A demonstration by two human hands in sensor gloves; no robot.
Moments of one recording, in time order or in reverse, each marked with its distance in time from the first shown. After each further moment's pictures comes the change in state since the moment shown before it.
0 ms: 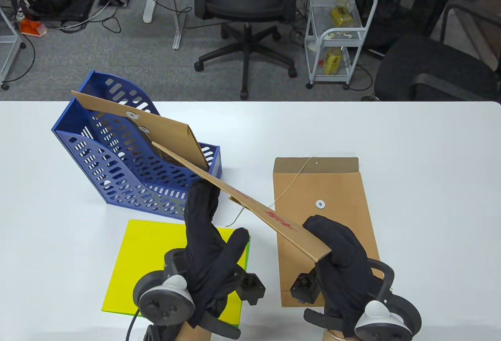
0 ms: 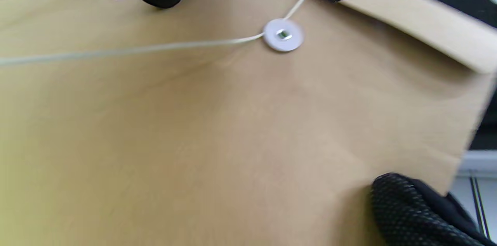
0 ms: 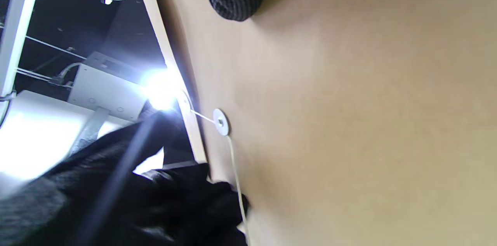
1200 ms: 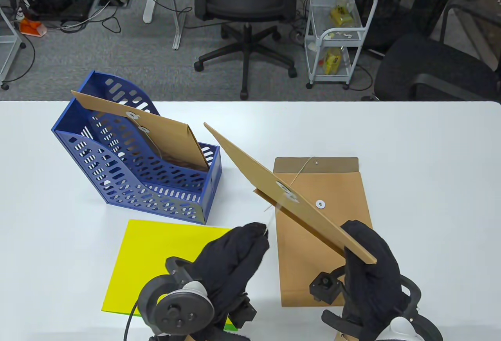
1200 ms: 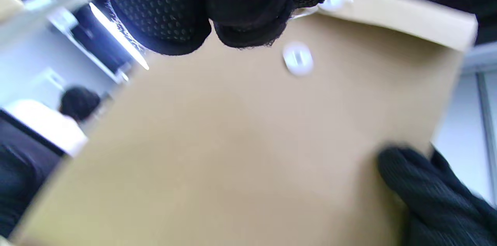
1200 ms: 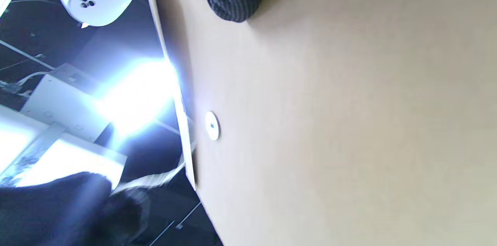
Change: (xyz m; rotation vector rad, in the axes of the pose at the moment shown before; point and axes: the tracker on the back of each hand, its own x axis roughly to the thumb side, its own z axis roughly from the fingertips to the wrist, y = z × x) left_hand 0.033 0.017 0.003 -0.137 -0.032 -0.308; right_hand -0.017 -0.040 0.006 -0.186 0.123 0.128
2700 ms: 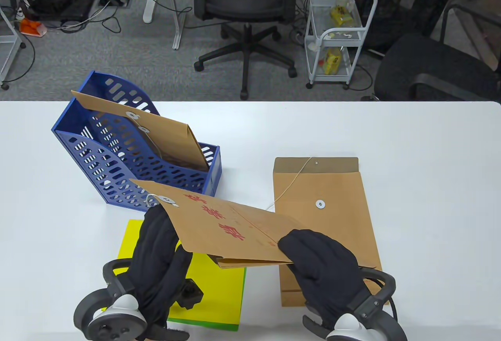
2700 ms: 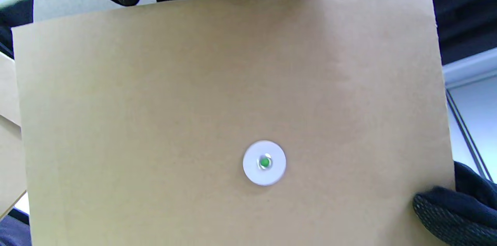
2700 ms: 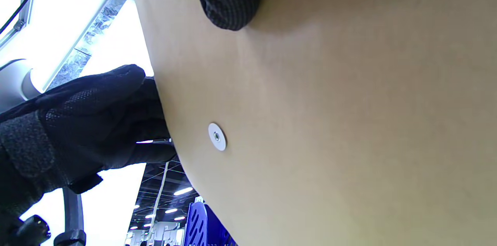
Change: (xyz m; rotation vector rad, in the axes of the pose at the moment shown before) left_hand -0.057 0.043 0.028 0.128 -0.141 -0.083; right_hand 0.048 0.039 0.006 0.471 -0.322 0.214
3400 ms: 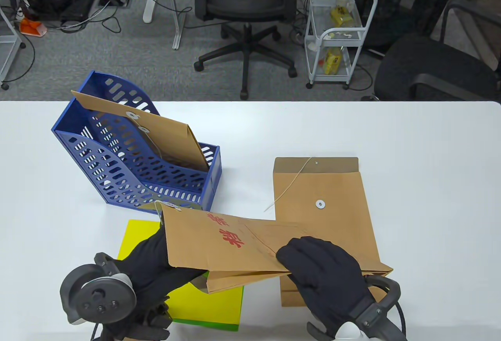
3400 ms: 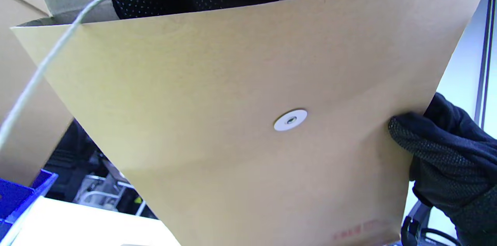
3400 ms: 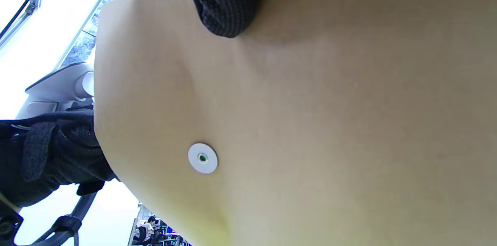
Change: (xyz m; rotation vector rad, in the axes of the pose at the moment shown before) left_hand -0.016 0.003 -0.010 -0.524 0.047 0.037; right_hand 0.006 -0.010 0.002 0.075 -0.036 0.019
